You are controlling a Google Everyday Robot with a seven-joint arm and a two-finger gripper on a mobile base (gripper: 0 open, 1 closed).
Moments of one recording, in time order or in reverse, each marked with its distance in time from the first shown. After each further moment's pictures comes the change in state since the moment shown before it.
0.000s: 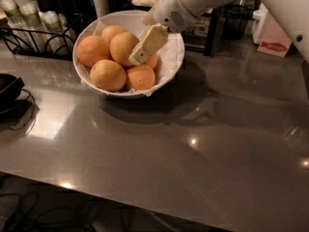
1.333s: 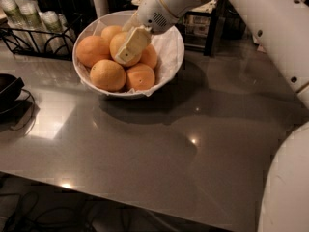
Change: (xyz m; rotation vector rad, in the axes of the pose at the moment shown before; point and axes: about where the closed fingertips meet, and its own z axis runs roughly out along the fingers) arm -0.016 -0.003 0.043 -0.120 -0.014 -0.031
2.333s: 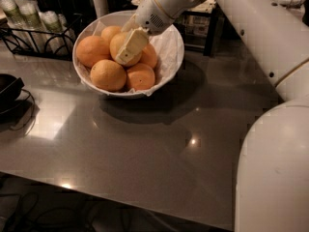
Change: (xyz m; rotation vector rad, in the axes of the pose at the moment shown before) arm 0.010 -0.018 0.018 -0.040 0.027 0.013
